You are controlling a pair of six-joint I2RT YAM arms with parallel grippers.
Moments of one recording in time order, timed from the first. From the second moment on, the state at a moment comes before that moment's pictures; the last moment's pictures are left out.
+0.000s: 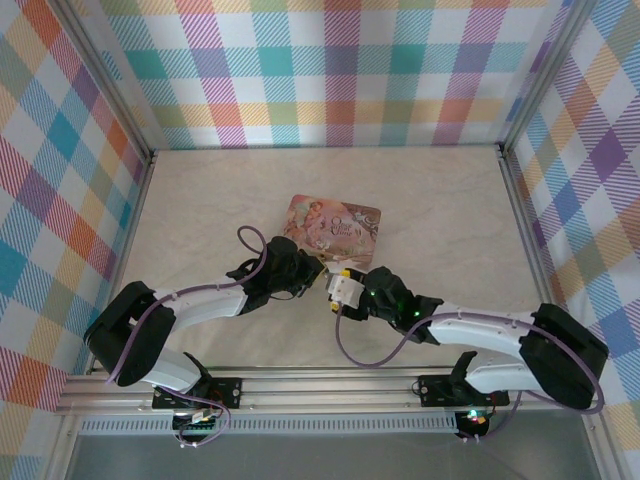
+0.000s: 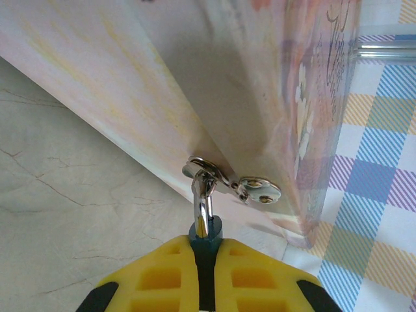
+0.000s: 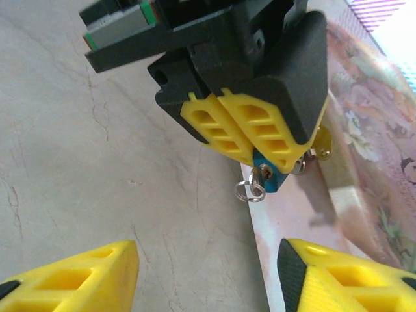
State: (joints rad) left arm -0.73 1.45 0.66 0.18 0.14 -1.44; right arm 0.96 1.25 0.45 0.25 0.04 -0.50
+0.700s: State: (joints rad) left arm -0.74 1.45 0.66 0.18 0.14 -1.45; right arm 0.96 1.43 0.48 0.46 0.12 -0.38
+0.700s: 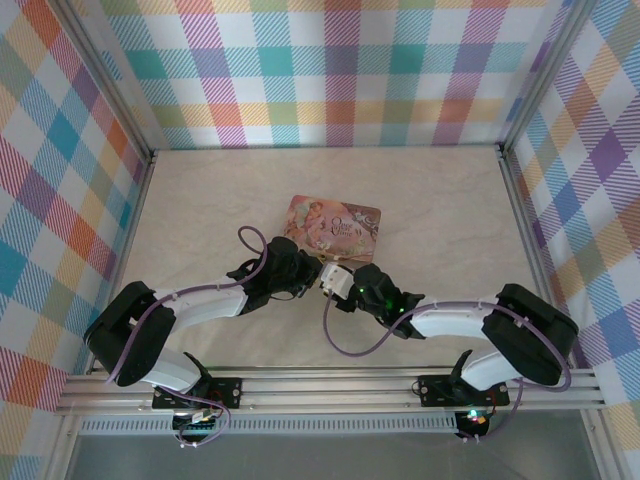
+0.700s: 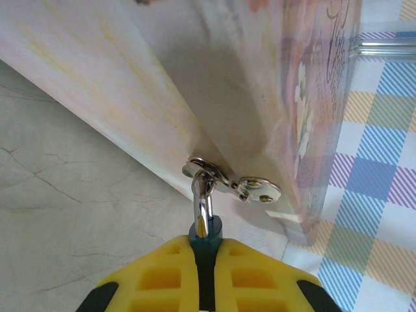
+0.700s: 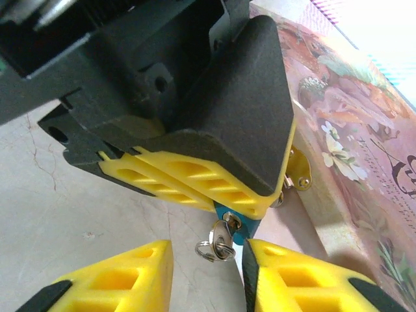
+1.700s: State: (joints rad) left arm -0.74 1.45 0.66 0.16 0.11 -1.45; right arm 0.96 1.49 0.49 0.57 0.15 -0.26
